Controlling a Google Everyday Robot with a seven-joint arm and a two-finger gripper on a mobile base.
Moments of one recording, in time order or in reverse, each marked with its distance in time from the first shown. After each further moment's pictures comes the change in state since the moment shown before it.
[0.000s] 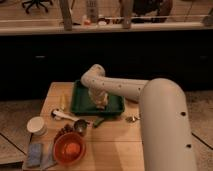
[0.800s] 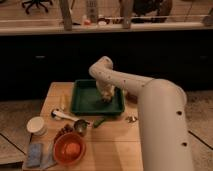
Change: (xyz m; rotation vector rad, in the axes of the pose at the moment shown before) arm 0.073 0.001 0.005 0.009 0.050 0.074
